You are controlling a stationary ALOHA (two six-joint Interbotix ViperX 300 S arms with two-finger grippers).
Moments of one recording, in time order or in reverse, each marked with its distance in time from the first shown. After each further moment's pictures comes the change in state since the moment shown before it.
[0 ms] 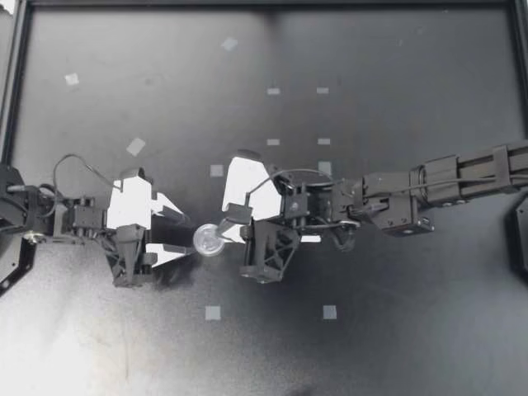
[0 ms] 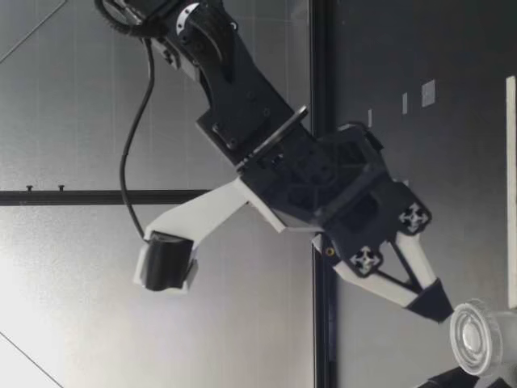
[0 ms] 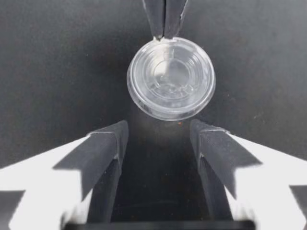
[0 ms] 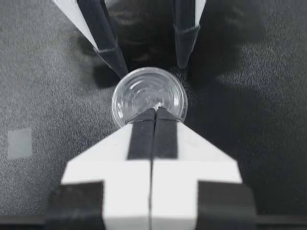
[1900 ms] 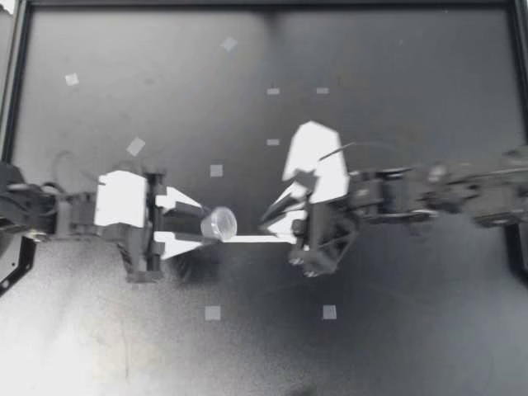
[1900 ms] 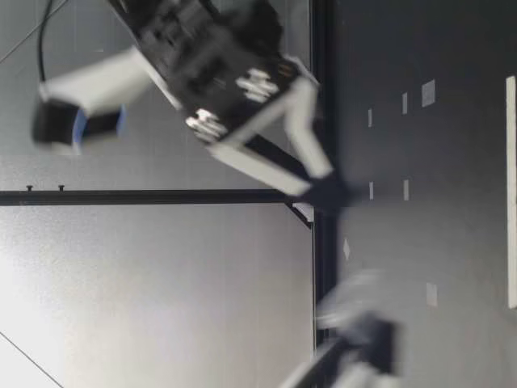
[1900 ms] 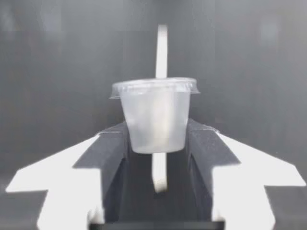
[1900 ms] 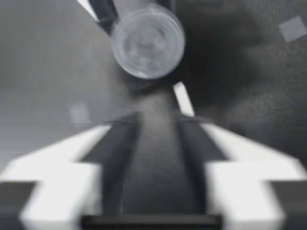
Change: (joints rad) left arm 0.000 -0.067 0.012 0.003 -0.353 0.100; right arm 0.000 -0.354 0.311 0.014 -0.094 0.290
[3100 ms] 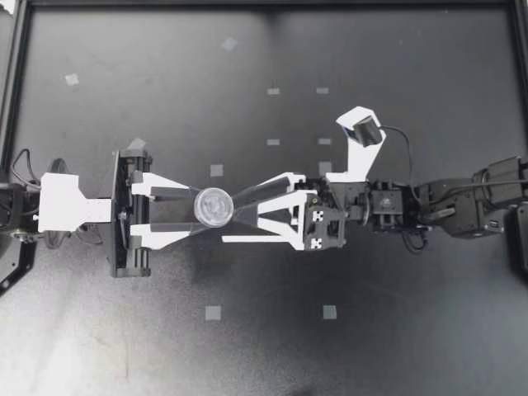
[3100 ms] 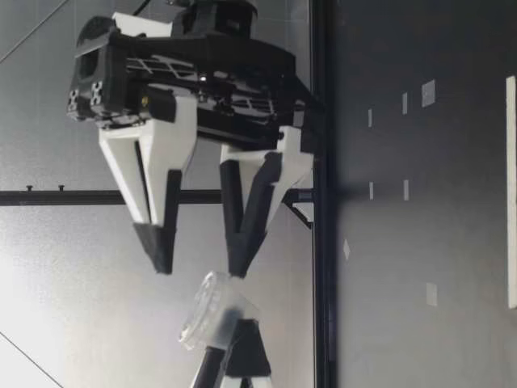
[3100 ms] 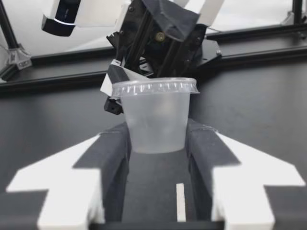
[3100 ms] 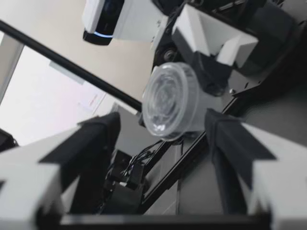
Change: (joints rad) left arm -0.008 -0.026 0.012 0.018 -0.288 0.094; right arm -0.002 0.222 0.038 -0.097 -0.971 0.615
